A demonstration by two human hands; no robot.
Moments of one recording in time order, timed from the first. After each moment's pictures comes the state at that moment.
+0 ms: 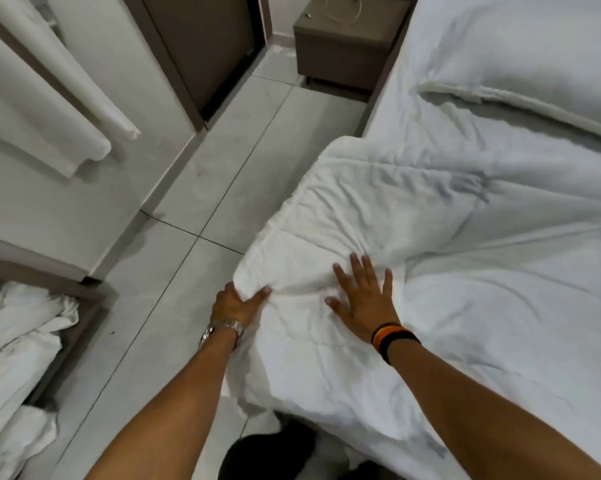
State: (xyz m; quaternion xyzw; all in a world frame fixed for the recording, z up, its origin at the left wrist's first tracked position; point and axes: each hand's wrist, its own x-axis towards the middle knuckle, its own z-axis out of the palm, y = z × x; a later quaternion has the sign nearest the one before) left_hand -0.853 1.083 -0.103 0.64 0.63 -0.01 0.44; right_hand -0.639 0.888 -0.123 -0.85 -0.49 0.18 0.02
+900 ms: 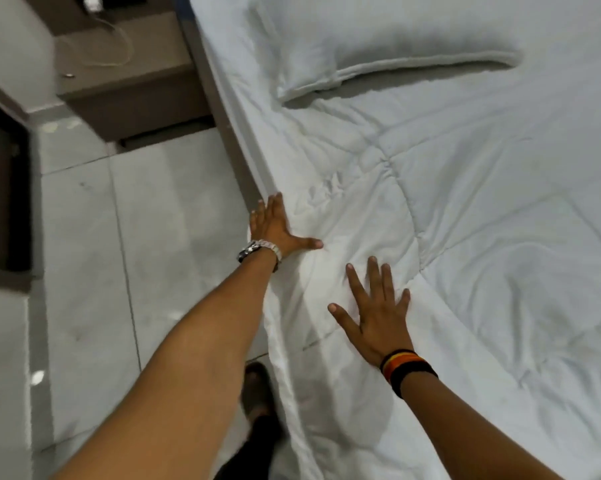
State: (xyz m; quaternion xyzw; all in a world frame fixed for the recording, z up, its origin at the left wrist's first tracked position) left_hand -0.440 1.282 -0.135 0.94 0.10 -0.17 0.27; right_hand -0.605 1.054 -0.132 -0.97 -0.04 0.16 0.18
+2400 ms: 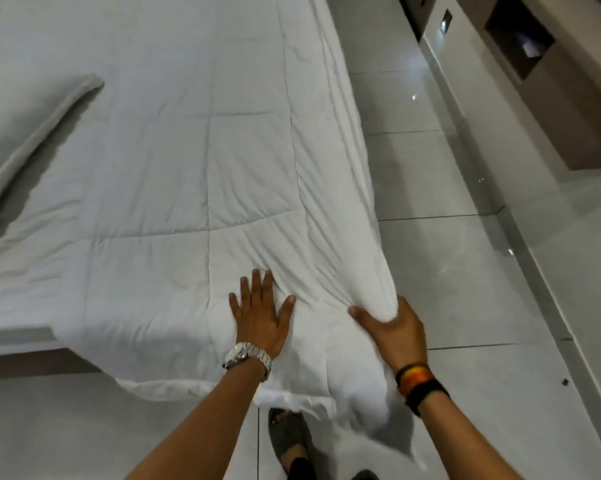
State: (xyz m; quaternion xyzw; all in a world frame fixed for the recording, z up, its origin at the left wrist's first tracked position) left_hand -0.666 1.187 -0.150 0.84 -0.49 -0.20 0.11; right_hand -0.913 1.120 -0.128 -0.51 0.69 -0.23 0.45
